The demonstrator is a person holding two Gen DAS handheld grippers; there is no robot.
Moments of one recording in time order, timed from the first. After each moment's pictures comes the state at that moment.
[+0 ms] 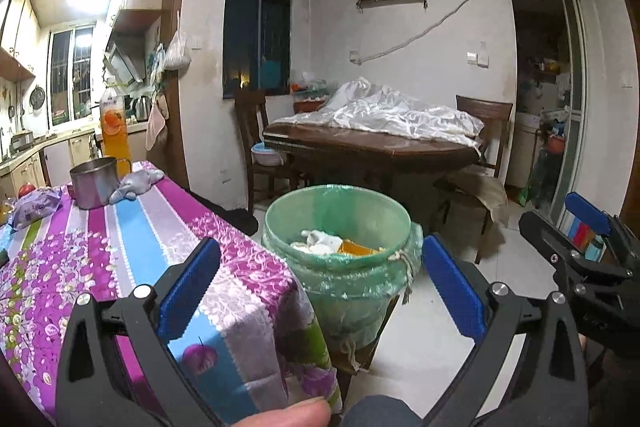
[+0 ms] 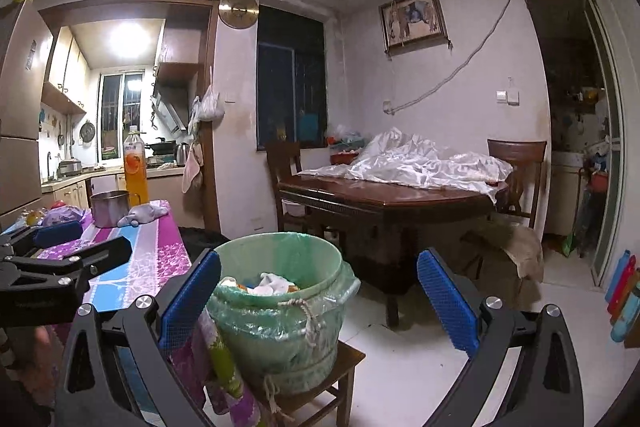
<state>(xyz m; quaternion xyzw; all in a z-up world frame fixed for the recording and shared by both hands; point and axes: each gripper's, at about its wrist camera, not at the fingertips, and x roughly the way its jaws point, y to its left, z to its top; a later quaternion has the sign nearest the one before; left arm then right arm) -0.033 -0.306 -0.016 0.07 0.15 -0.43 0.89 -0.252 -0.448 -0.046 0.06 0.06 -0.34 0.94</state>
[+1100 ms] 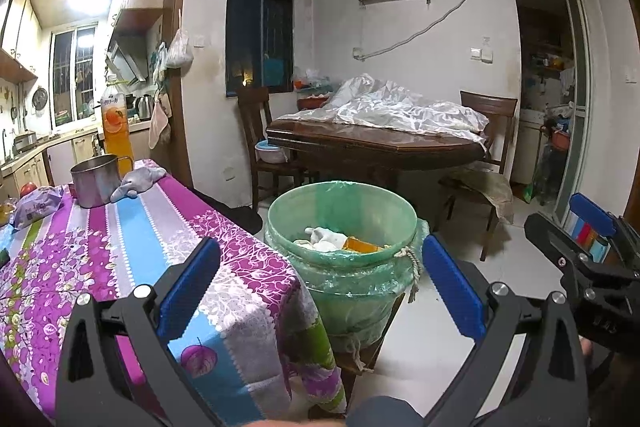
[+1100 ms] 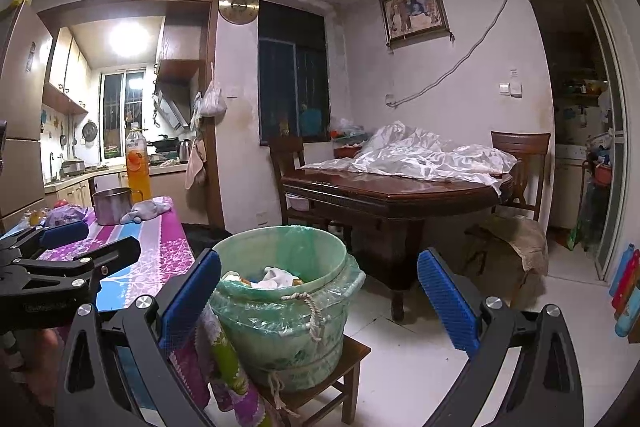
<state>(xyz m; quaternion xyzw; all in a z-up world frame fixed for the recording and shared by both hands) -0.031 -0.311 -0.020 0.08 0.15 -0.42 0.89 -0.238 -0.455 -0.053 0.07 0.07 -0.33 0.94</state>
